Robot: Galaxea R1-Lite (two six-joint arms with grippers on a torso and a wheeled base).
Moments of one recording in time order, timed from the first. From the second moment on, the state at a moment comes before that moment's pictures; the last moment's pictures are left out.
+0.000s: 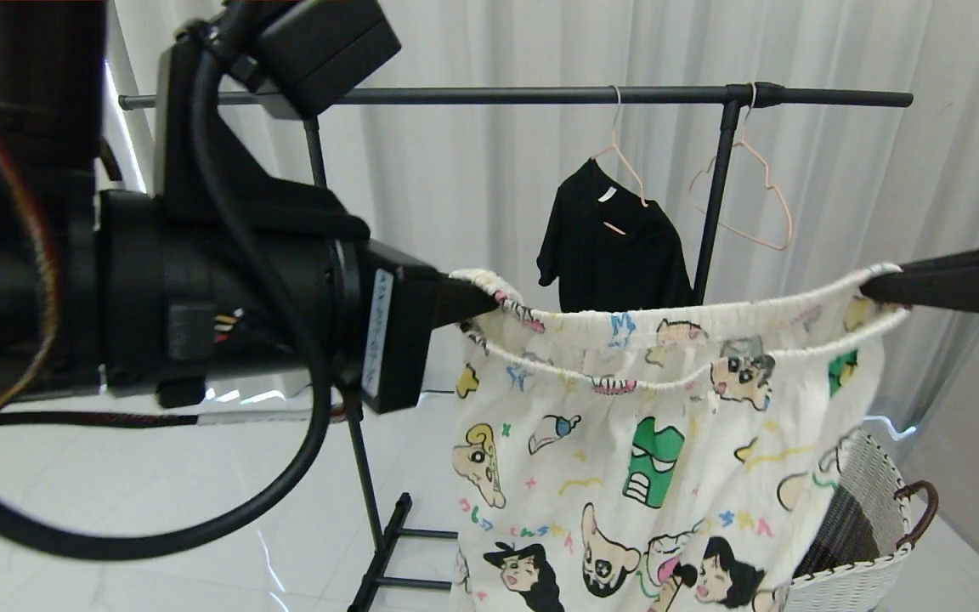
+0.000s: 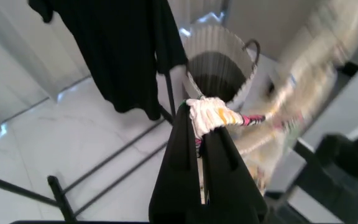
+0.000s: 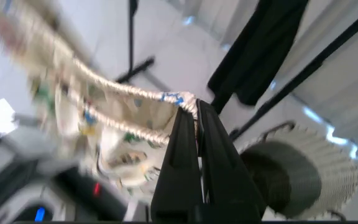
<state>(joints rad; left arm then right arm) -0.84 1.42 -1.32 0.29 -0.02 -0.02 0.77 1.26 -1.42 0.56 -0.10 -0.02</state>
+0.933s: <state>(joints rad) -0.97 1.32 -1.26 0.31 -0.04 -0.08 0.71 1.47 -1.47 0.33 -0.10 -0.05</state>
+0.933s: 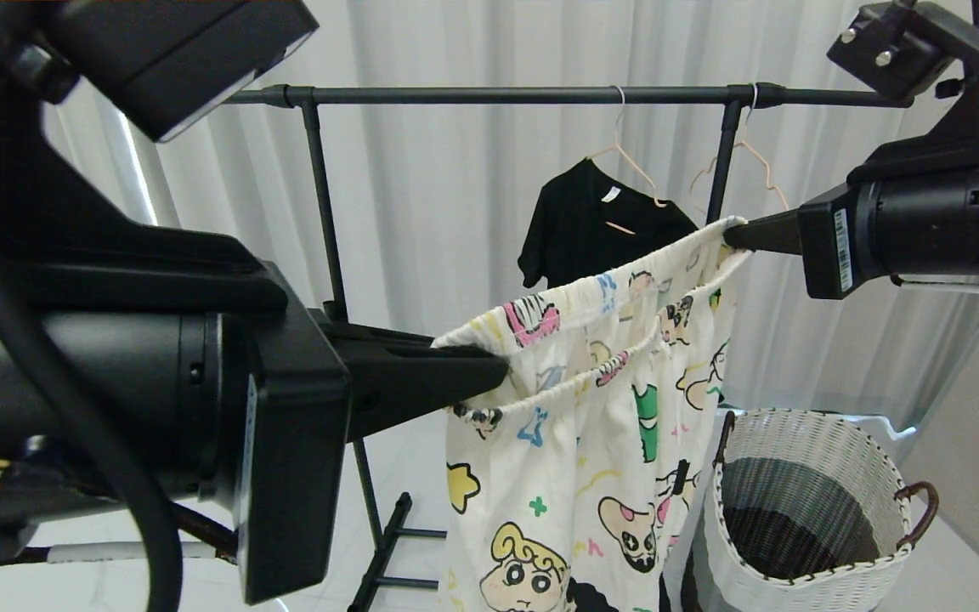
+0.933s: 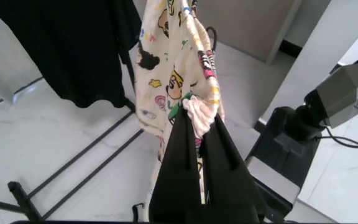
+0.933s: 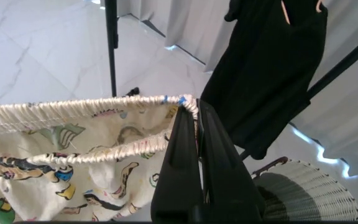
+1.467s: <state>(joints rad) -0.76 1.42 -1.38 0.31 -0.04 -0.03 0.66 1.35 -1.46 0.64 -0.03 -0.07</state>
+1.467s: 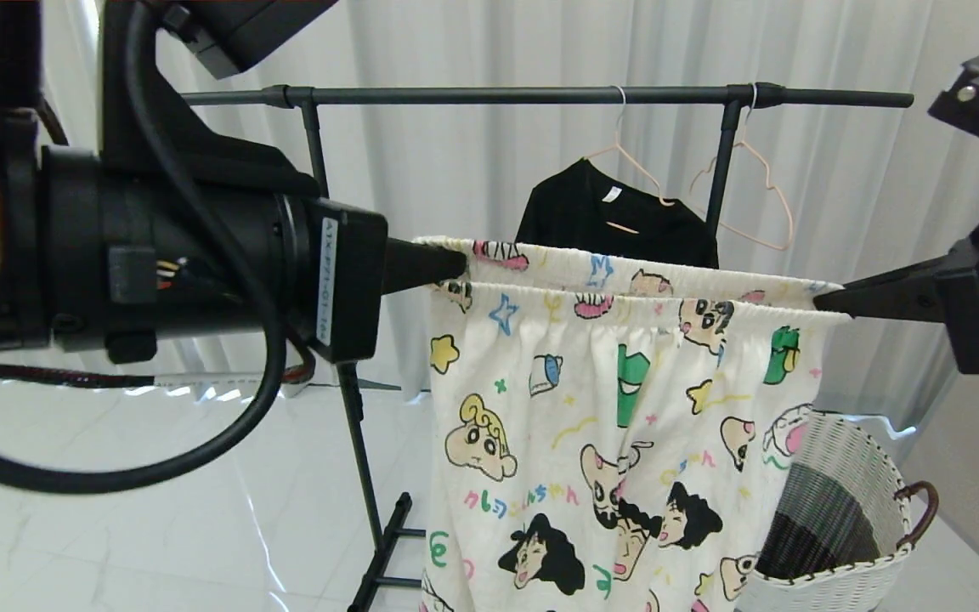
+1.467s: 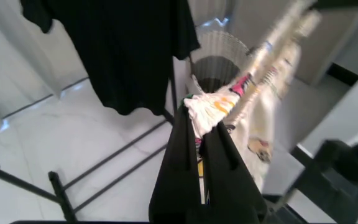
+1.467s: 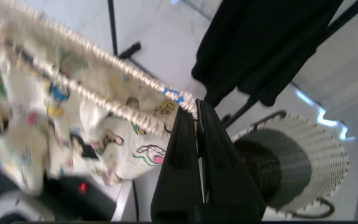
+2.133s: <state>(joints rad) -0.73 1.46 -1.38 0.31 -0.04 -0.03 0.65 1.30 -1.47 0.67 -0.03 -0.07</state>
